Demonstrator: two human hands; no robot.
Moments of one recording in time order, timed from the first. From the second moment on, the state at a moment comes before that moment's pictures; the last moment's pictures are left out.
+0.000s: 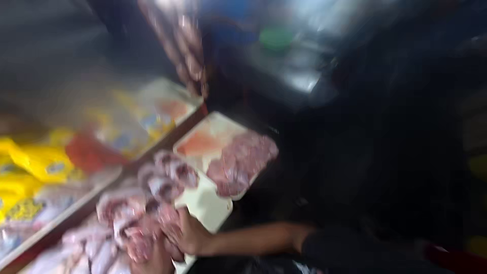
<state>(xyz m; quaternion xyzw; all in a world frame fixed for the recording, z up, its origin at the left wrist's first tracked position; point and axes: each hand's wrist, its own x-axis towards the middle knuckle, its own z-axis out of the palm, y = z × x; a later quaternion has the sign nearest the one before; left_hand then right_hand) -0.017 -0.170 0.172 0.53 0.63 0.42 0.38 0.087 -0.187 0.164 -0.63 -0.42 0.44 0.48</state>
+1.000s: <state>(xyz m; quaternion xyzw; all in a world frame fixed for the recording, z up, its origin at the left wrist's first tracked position) -0.039 -0.174 0.032 0.66 0.74 0.13 0.02 0.344 -0.086 0.098 -0.70 -0.66 0.27 -0.02</state>
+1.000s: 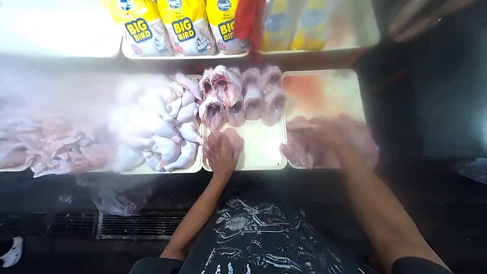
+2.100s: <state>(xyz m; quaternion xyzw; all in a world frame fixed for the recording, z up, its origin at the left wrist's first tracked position) 0.043 -0.133 0.039 0.86 0.51 0.04 0.05 0.294 -0.176 0.068 -0.82 -0.18 0.38 0.40</state>
